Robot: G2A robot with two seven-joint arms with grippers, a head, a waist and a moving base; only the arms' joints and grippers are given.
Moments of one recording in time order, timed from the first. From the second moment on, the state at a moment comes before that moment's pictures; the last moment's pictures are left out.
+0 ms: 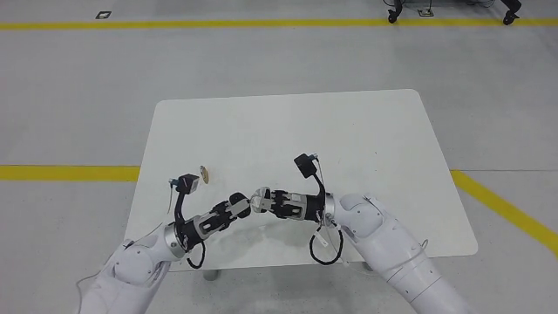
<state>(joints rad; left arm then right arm) 1.30 -1.12 -1.23 -1.48 -0.21 -0.74 -0.70 -0.90 -1.23 0.84 -1.20 0.09 -0.84 0.69</state>
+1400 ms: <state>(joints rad) 1.31 -1.10 -1.22 -1.52 -0.01 -0.66 -0.69 -0.87 -1.22 0.86 -1.18 0.16 -0.72 0.89</state>
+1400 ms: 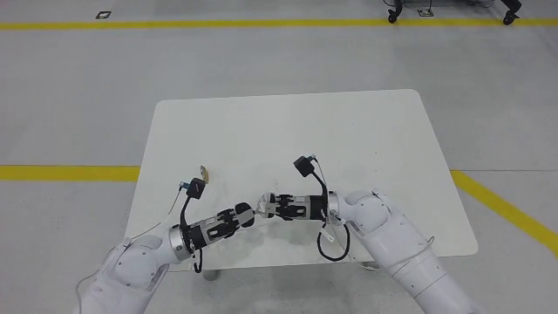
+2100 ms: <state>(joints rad) 1.30 -1.10 -1.22 -1.52 0.01 -0.67 -0.62 -0.88 -1.22 0.86 -1.19 0.19 -0.72 0.93</state>
